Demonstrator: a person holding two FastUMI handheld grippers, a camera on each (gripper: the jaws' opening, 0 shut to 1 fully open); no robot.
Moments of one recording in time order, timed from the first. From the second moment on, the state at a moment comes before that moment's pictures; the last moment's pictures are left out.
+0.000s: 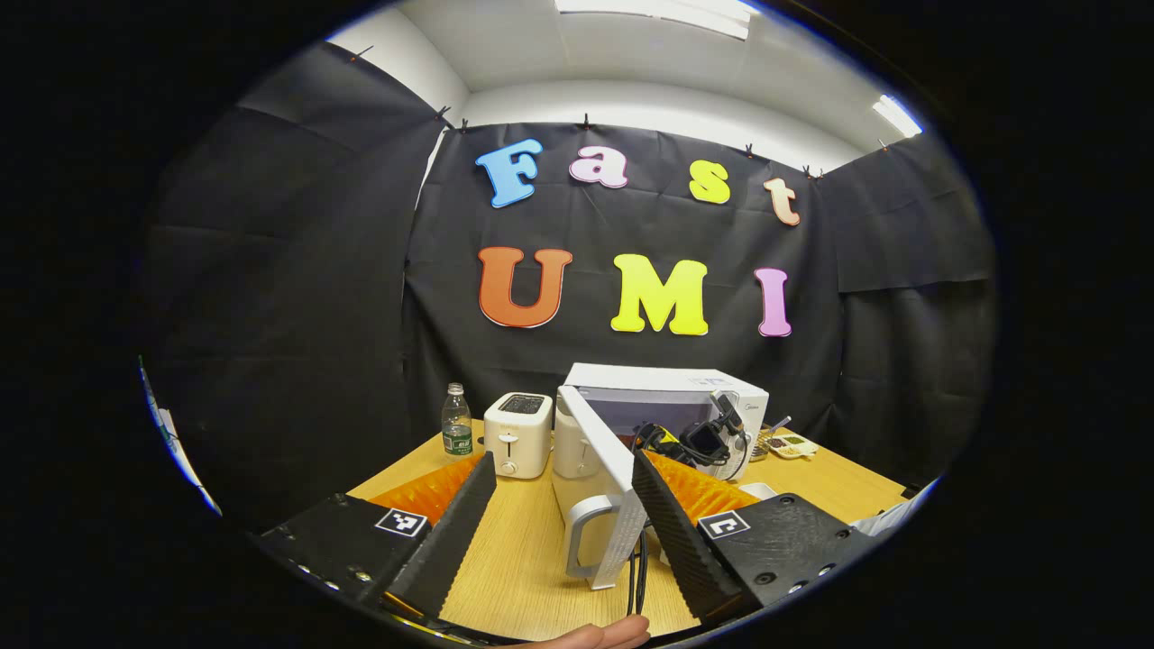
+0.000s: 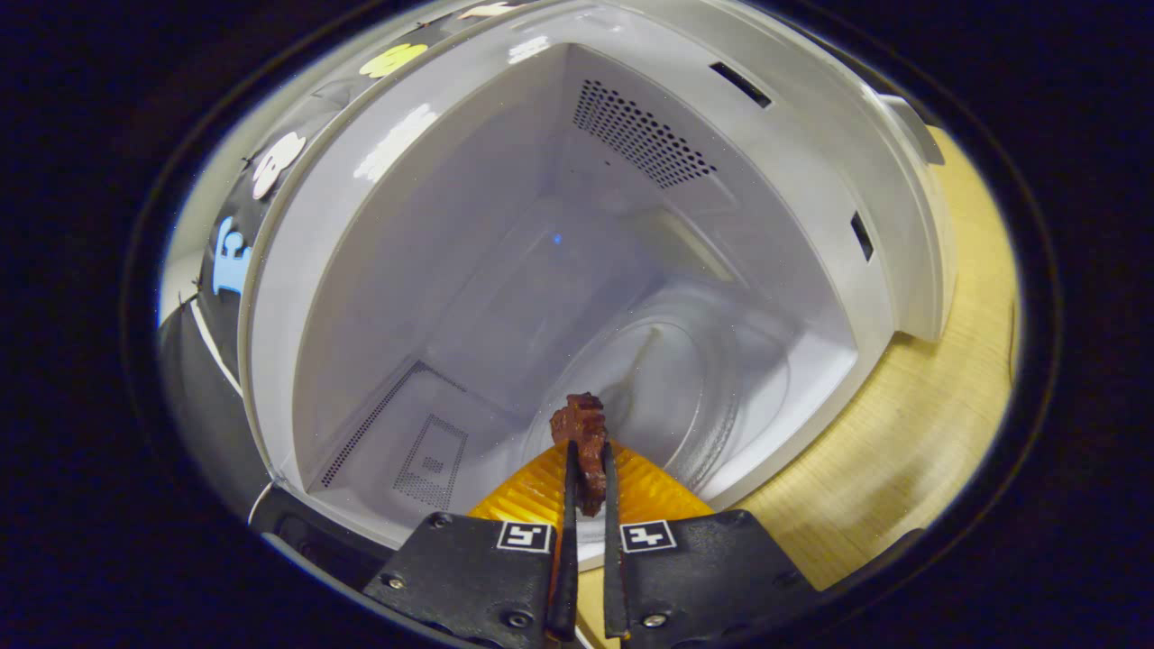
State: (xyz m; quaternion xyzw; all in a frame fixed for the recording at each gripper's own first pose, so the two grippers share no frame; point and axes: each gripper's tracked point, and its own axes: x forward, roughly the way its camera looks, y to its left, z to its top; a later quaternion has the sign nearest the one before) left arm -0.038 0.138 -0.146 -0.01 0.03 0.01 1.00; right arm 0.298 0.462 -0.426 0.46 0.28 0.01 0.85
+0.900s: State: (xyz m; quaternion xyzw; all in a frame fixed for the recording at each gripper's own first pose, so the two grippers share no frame) left arm -0.042 0.151 -0.157 0.00 0.04 0.03 1.00; right arm 0.295 0.420 -0.399 0.25 0.21 -0.05 0.94
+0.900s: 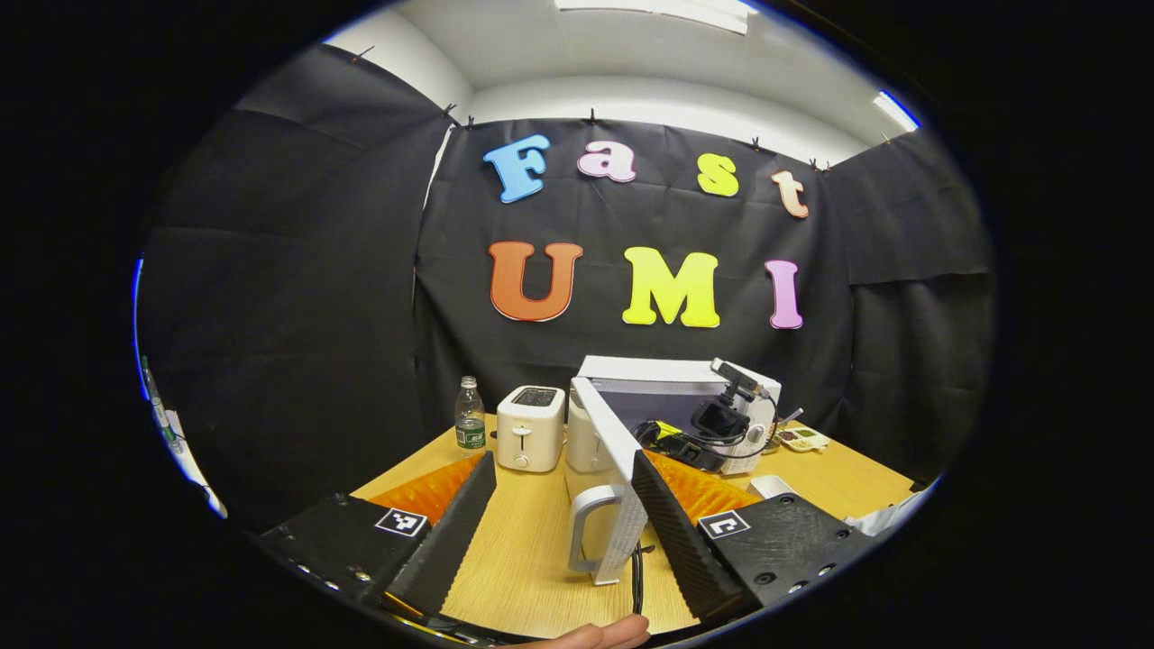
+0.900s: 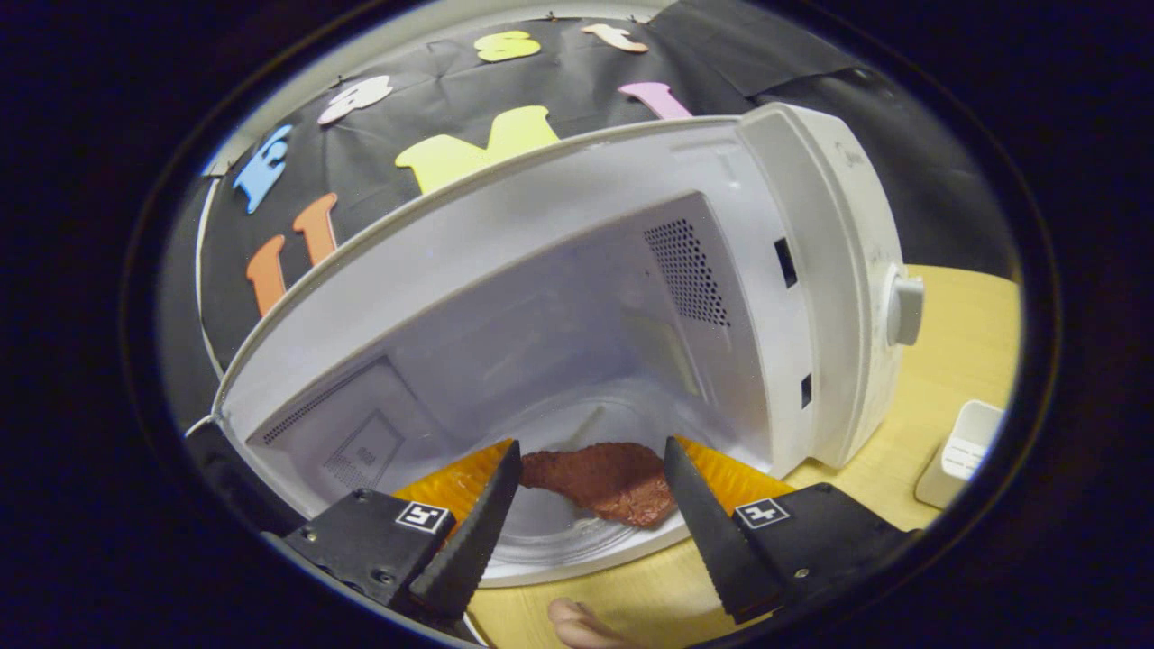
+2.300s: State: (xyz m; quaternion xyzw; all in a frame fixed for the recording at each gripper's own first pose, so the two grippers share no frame) left arm -0.038 0.234 -0.178 0.01 0.01 0.09 1.00; right arm 0.017 0.216 -0.089 0.05 -0.01 0.06 1.00
